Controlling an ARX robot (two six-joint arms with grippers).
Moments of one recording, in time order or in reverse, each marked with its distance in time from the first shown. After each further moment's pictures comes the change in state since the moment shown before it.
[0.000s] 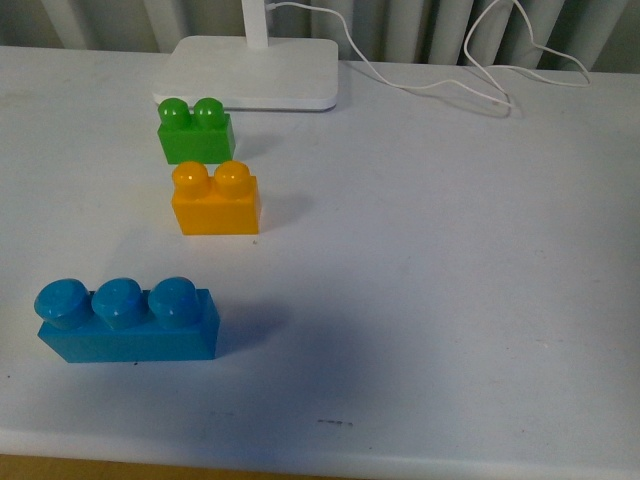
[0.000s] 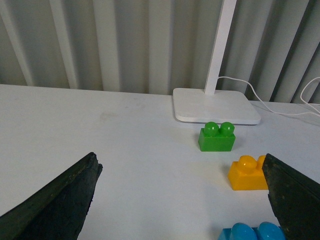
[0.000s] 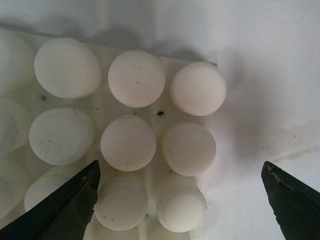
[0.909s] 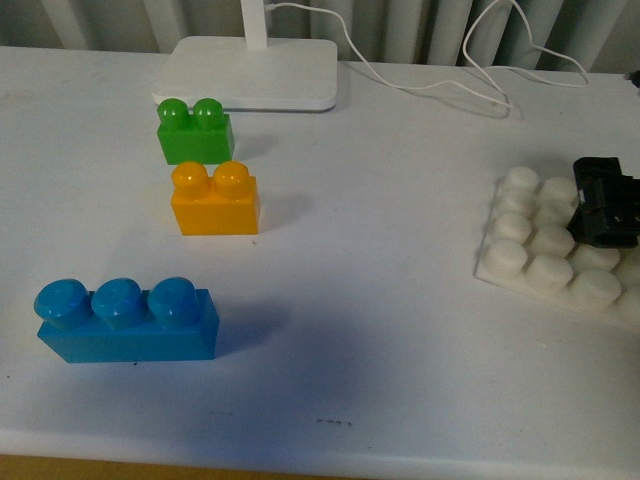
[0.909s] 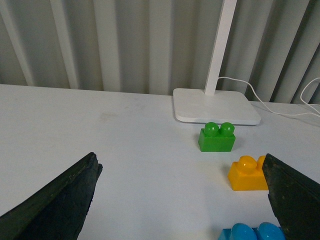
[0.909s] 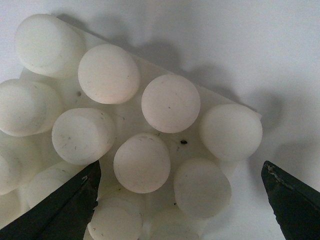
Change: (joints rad) left arm 0.000 0.000 0.000 0.000 0.000 0.000; right arm 0.399 -0.069 -0.176 0.095 -0.056 0.259
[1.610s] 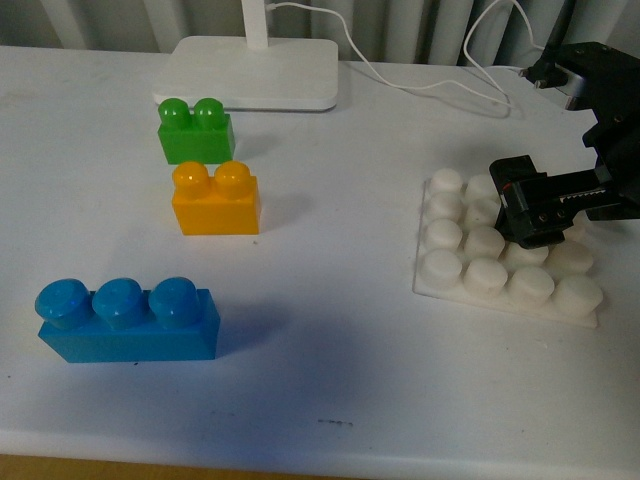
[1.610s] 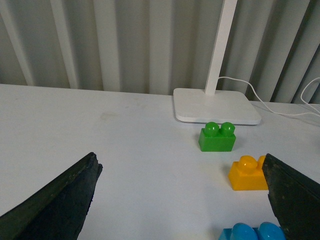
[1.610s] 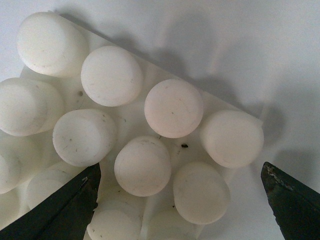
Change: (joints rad) left arm 0.000 0.000 0.000 0.000 0.000 0.000; right arm 0.116 0.056 0.107 -0.050 -0.028 -0.109
